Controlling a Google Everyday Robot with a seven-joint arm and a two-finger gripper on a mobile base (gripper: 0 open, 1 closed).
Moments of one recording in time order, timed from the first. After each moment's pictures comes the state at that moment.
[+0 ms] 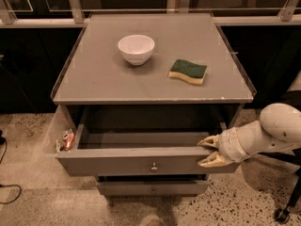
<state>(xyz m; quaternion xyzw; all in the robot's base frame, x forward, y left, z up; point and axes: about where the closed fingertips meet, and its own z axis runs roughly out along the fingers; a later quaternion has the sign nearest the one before) 0.483 -0.202 0.633 -0.67 0.66 0.16 0.30</state>
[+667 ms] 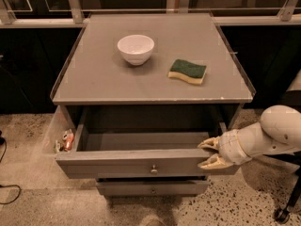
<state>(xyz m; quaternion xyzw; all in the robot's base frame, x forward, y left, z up) 0.475 -0.202 0.632 -0.67 0.66 0.16 0.30</state>
